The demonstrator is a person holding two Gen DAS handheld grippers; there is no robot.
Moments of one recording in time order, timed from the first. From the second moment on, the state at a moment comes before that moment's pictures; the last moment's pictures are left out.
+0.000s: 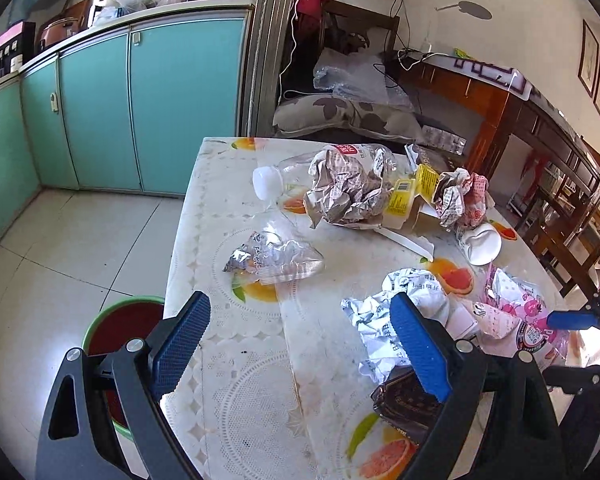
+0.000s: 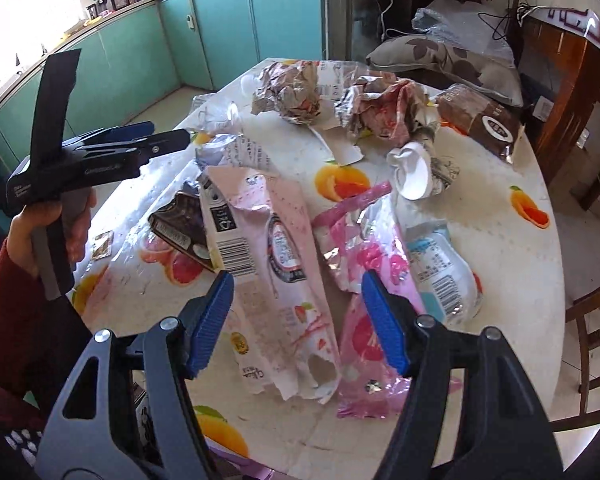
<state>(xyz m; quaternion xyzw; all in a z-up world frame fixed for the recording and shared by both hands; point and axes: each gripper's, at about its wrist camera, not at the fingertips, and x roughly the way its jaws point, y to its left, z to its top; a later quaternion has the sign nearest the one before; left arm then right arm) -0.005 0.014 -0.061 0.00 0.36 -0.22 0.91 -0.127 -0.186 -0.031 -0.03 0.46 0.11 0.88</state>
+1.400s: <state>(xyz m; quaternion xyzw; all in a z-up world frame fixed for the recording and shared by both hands) -0.014 -0.087 -0.066 0.06 0.37 -0.32 0.87 -0.121 -0.213 0.007 0.04 0.34 0.01 0.94</state>
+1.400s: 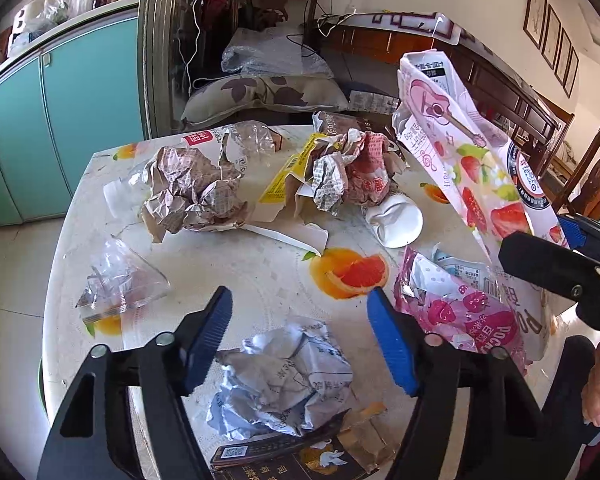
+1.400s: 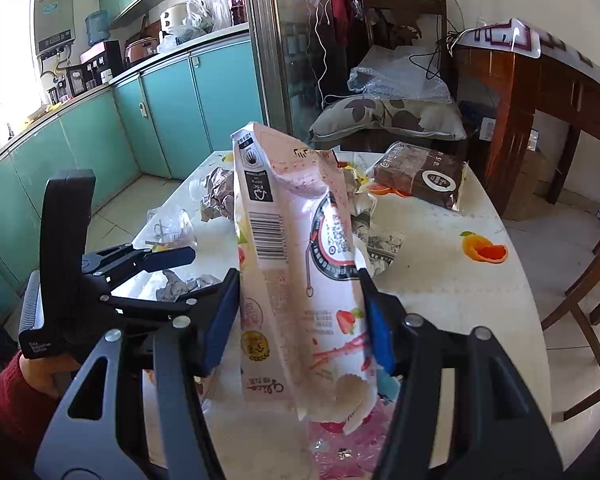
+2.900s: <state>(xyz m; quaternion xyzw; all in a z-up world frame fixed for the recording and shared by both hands) -0.017 -0.089 -0.080 0.07 0.39 -0.34 0.85 -0.108 -0.221 -0.011 0.03 0.35 -0.02 0.94</state>
